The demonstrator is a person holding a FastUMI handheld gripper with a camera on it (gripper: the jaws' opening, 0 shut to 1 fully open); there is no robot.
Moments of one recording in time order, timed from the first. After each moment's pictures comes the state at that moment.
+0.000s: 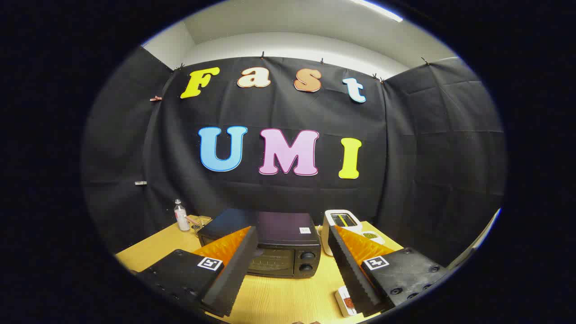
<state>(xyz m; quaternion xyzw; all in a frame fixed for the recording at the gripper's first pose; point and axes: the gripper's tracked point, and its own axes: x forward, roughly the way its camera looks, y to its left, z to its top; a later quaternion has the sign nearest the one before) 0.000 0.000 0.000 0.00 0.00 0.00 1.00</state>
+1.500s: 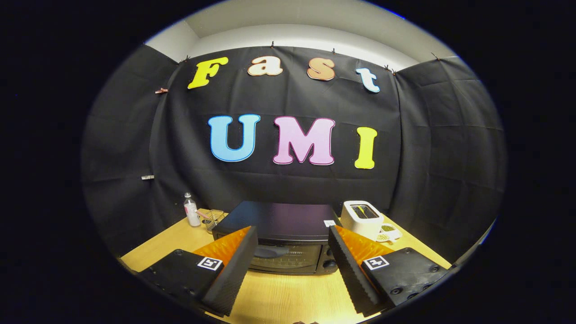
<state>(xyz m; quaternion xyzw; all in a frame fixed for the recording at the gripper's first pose) 0.031 0.059 -0.020 0.00 0.03 0.03 1.00</state>
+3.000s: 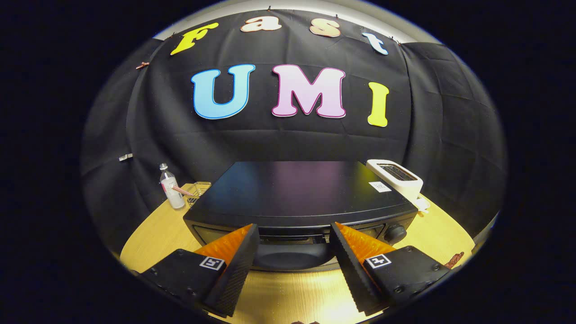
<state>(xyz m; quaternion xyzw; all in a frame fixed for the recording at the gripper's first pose) 0.141 0.112 -0.144 0.02 0.16 0.00 0.99</state>
